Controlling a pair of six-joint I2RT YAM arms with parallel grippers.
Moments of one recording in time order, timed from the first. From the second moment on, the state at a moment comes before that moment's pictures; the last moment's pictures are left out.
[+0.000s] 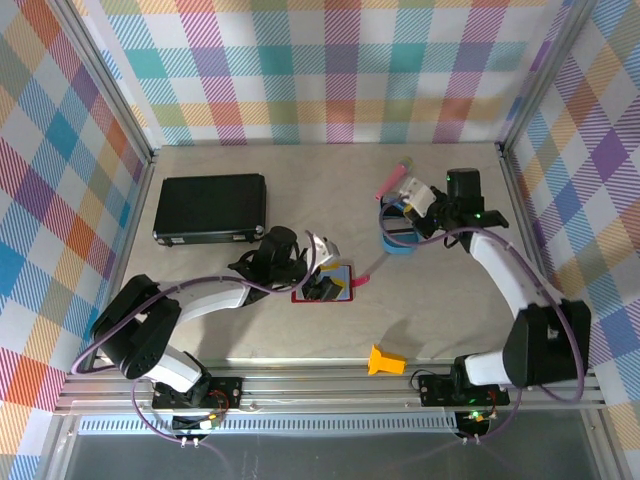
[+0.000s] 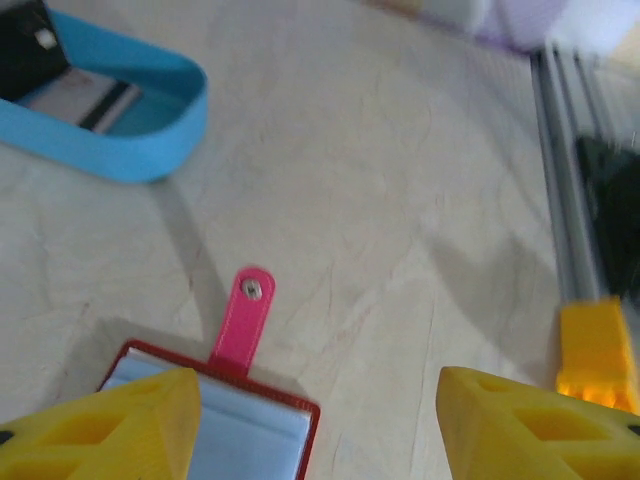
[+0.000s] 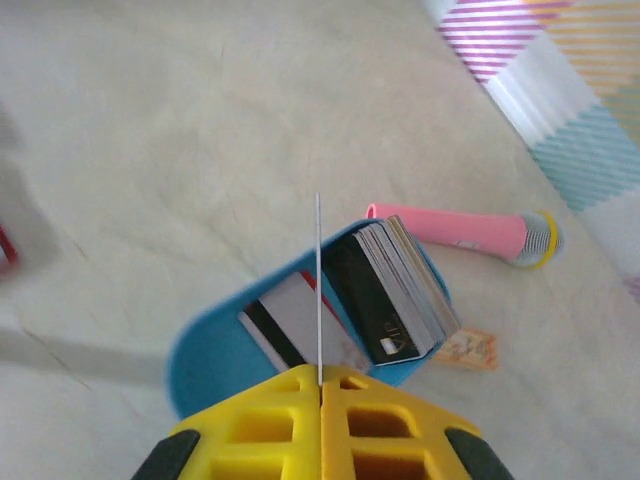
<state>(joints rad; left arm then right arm) -0.68 1.49 0.72 0.25 0.59 0.11 0.15 1.33 1.05 -0.42 -0.36 -0.73</state>
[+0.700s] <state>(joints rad) -0.49 1.13 0.64 0.10 0.45 -0.88 0.24 1.08 0.69 -0.25 -0.78 0.77</state>
